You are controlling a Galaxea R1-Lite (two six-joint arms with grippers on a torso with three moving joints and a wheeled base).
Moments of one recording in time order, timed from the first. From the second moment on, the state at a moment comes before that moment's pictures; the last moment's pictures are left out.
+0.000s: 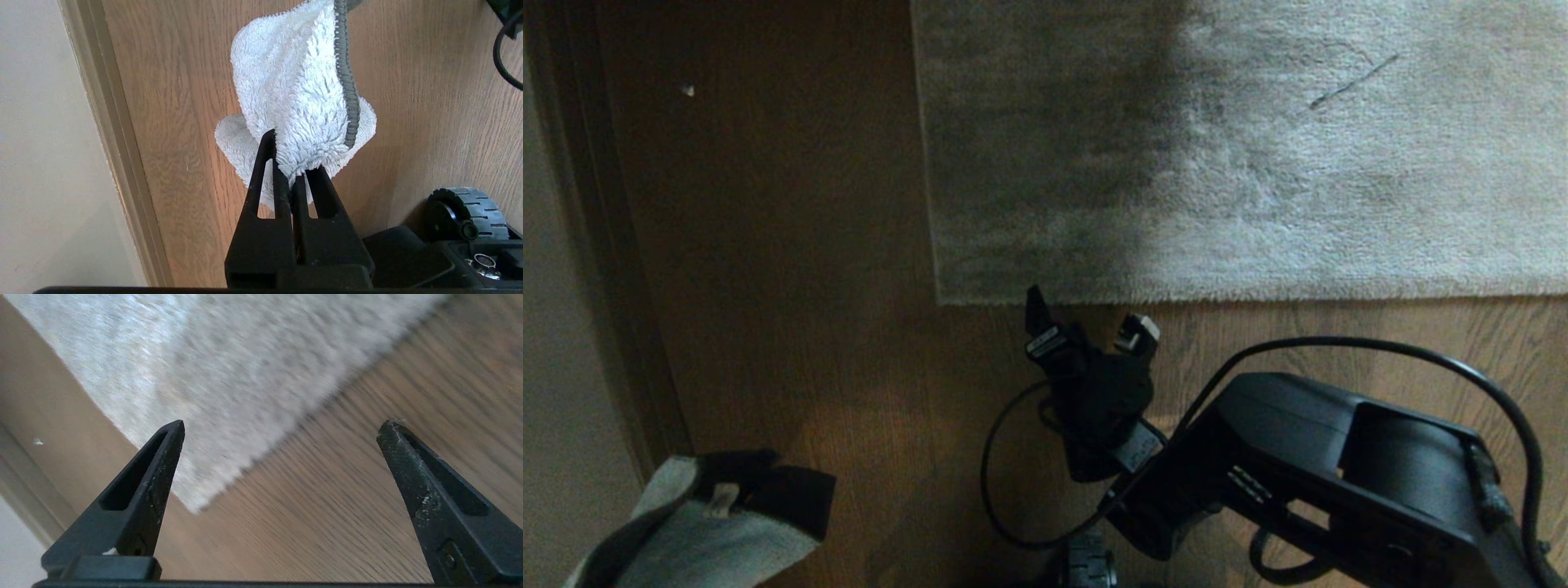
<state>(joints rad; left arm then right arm) 0.00 0.00 0.00 -0.01 0.00 0.02 0.84 2.51 -1.30 -1.53 -0.60 0.77</state>
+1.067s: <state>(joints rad) 0.00 0.00 0.00 -0.01 0.00 0.02 0.77 2.54 -1.56 -1.49 -0.58 0.75</state>
